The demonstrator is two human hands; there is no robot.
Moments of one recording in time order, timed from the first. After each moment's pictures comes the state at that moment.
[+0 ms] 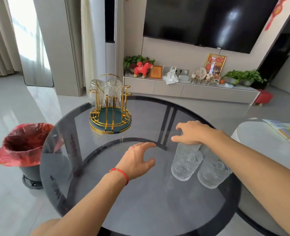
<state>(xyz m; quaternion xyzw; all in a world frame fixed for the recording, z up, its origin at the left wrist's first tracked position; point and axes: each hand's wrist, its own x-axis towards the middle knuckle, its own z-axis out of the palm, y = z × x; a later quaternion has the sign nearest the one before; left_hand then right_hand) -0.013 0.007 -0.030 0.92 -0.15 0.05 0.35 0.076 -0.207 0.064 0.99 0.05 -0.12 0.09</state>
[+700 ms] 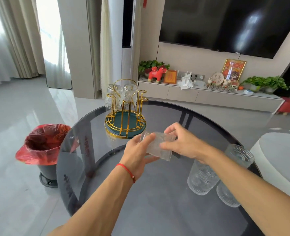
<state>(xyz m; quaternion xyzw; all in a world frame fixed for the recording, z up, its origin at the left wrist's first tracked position) -0.001 0.026 0.003 0.51 0.09 -0.03 0.85 0.043 -0.141 0.054 0.91 0.15 -0.12 -0.36</state>
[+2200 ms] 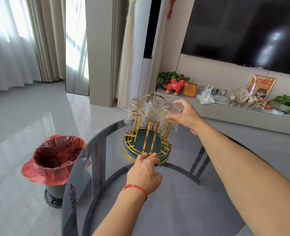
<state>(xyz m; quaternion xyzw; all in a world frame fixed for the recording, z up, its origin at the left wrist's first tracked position) 0.086 0.104 -0.048 0.95 0.03 0.05 0.31 0.278 -0.021 0.062 0.88 0.14 0.03 -0.45</state>
